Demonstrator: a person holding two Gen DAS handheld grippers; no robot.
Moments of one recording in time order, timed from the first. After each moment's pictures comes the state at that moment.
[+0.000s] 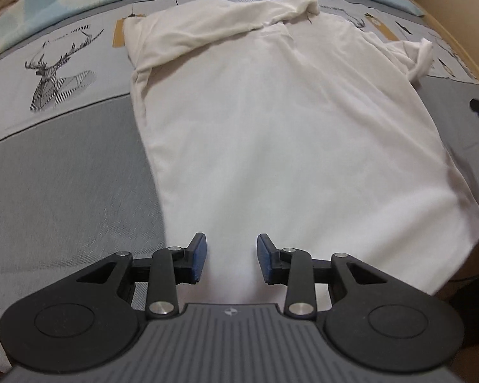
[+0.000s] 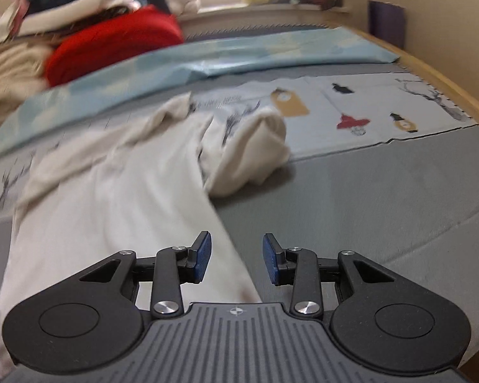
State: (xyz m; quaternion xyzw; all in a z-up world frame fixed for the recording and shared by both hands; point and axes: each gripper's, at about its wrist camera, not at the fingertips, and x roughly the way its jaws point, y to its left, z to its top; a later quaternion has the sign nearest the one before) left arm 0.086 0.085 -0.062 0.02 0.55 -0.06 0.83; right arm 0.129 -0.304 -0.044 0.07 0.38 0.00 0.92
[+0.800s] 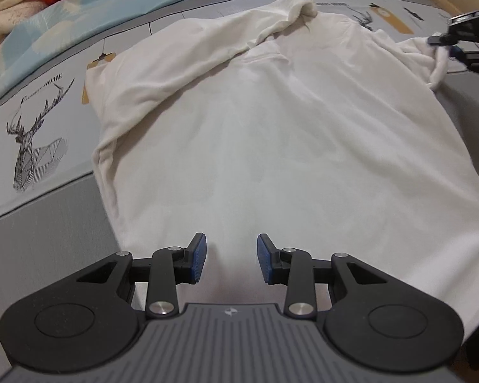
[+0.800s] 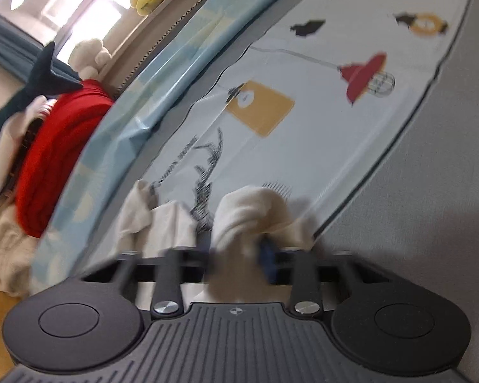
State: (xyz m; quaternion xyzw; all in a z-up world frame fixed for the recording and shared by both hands) left arm 0.188 0.030 -0.078 0.09 0.55 -0.05 0.83; right arm 0.321 -0.394 -0.108 0.36 0.39 -0.04 0.85
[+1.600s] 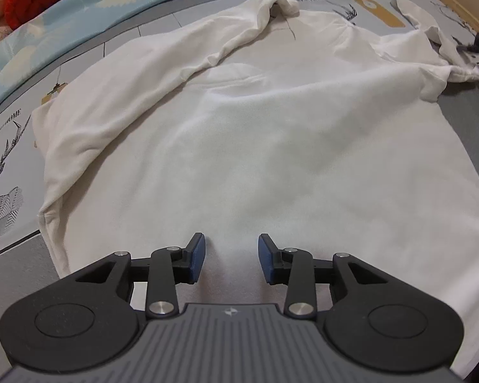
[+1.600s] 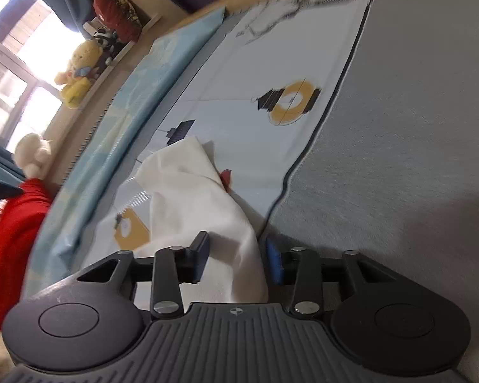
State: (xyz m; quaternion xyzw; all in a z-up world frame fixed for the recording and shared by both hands) left arm 0.238 -0.026 -0.103 0.12 0.55 -0.07 0.83; right arm 0.292 -0.536 -0.157 0.44 0.29 -0.15 0.83
